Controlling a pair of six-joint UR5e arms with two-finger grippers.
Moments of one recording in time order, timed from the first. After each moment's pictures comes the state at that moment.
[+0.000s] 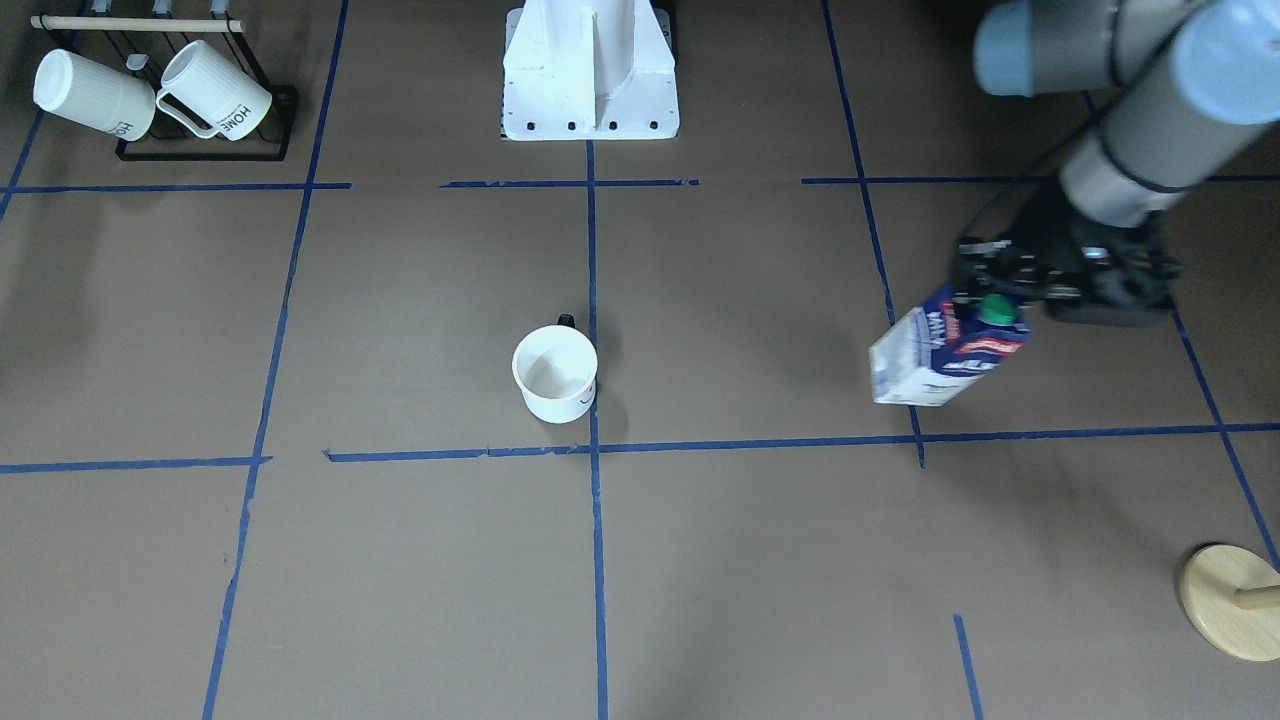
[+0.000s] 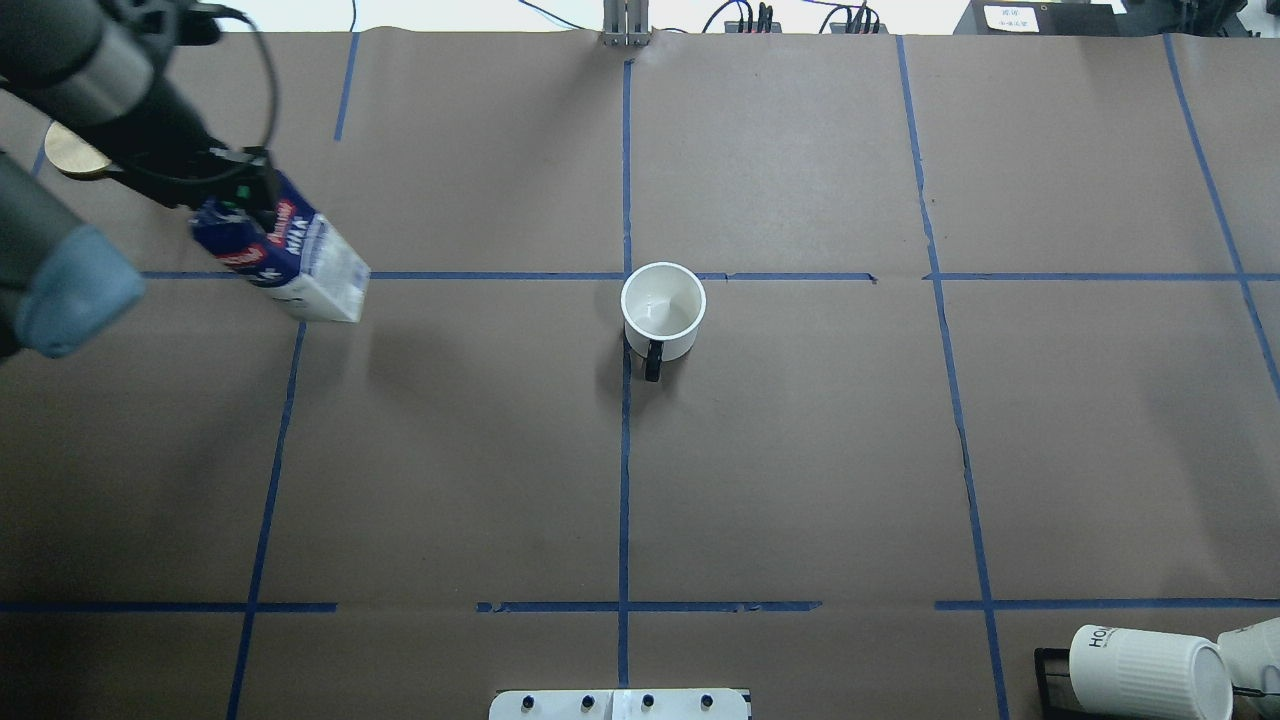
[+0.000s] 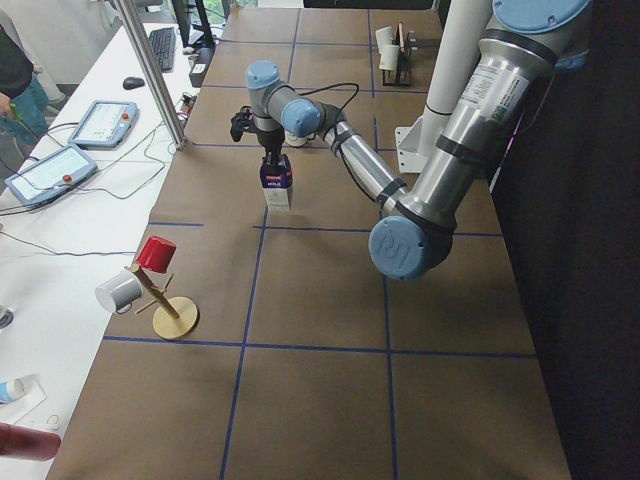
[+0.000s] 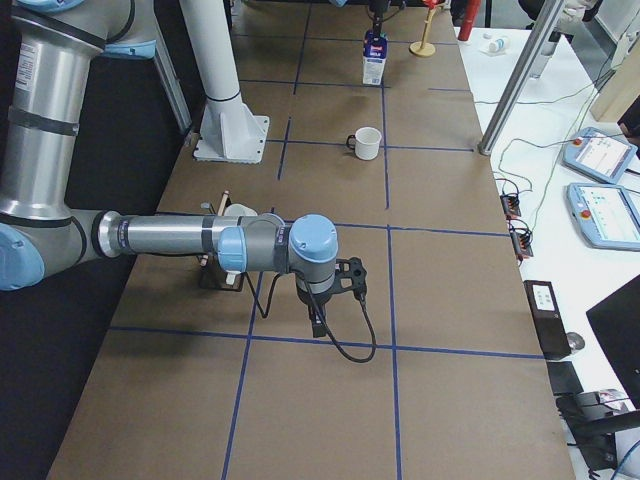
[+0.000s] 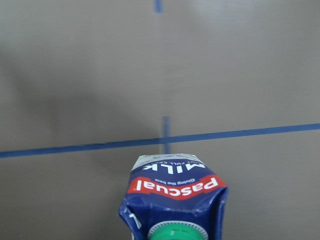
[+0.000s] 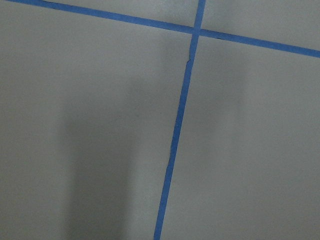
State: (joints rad) left arm -0.96 -2.09 -1.86 -1.39 -2.22 -0.80; right arm 1.55 -1.84 1.88 -1.58 2.34 -0.14
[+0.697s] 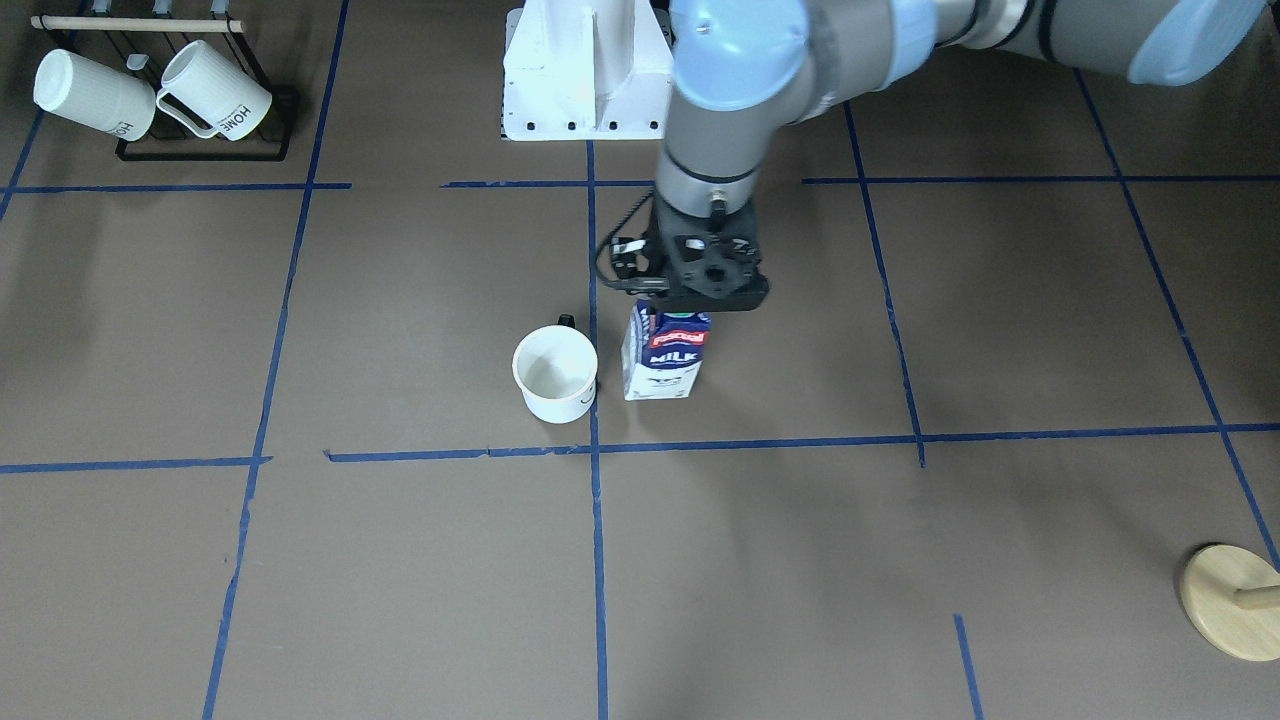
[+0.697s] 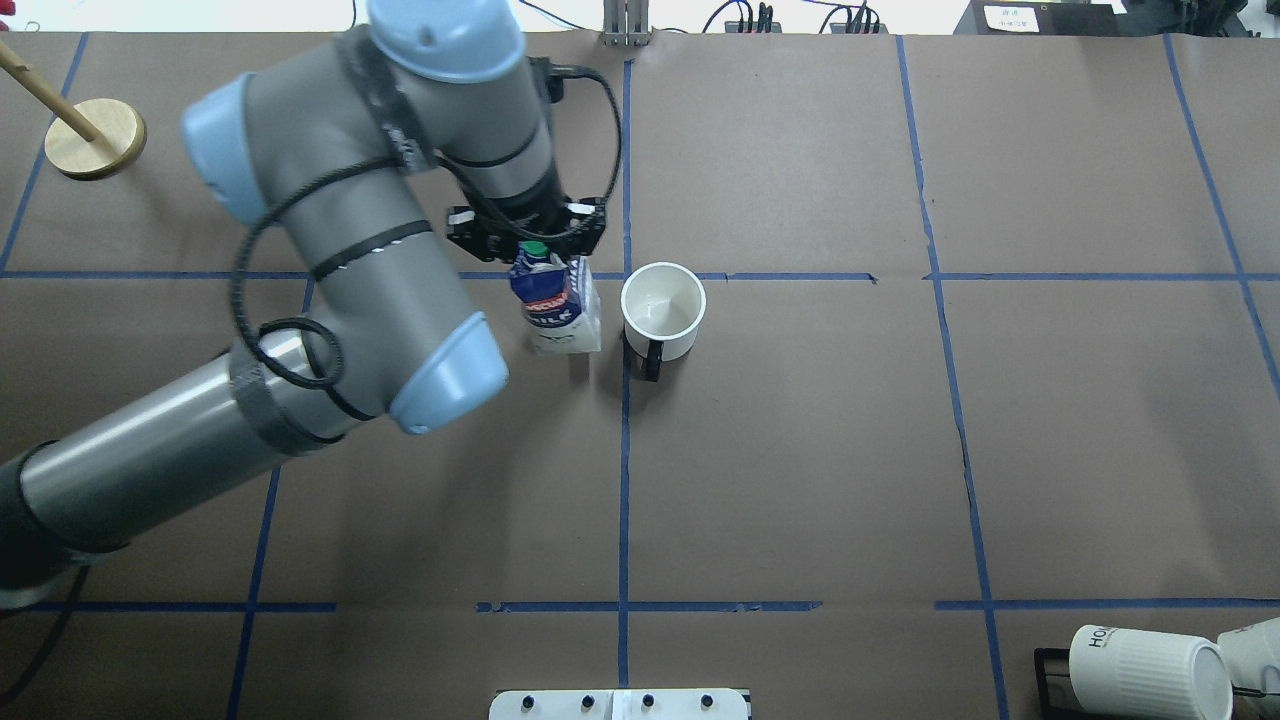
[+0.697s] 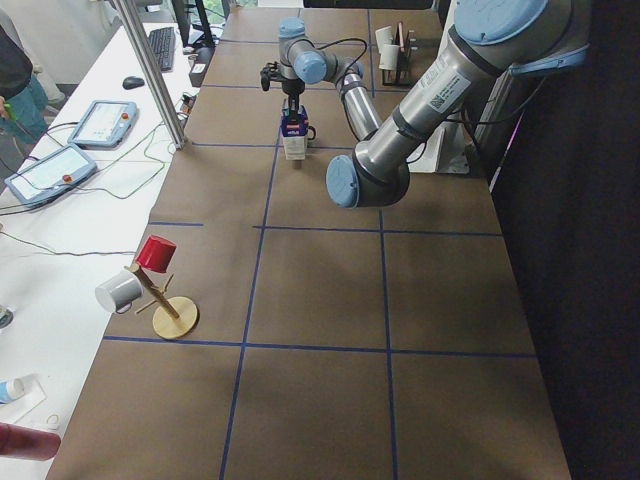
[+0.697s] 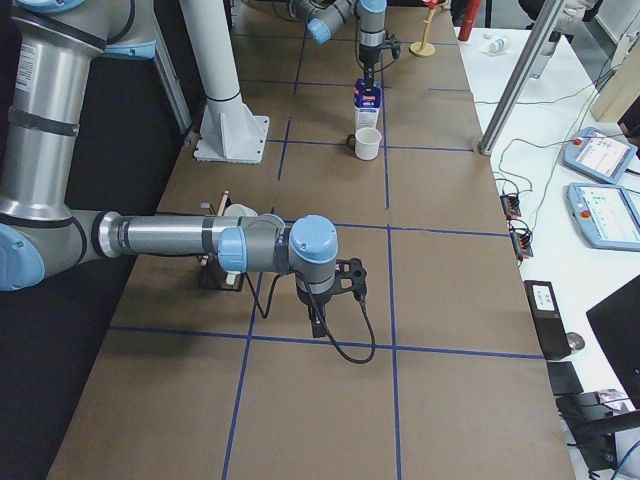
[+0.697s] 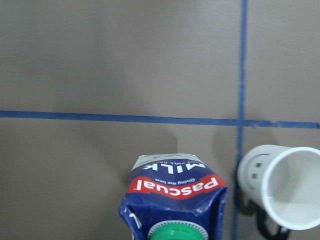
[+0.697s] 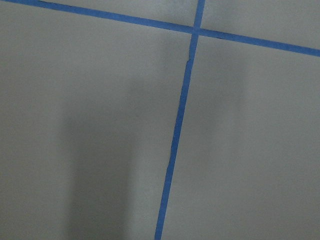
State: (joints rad) left arm -0.69 -2.48 -1.61 -1.38 -2.02 -1.13; right arm 1.55 -1.84 1.88 -1.58 2.34 -0.13
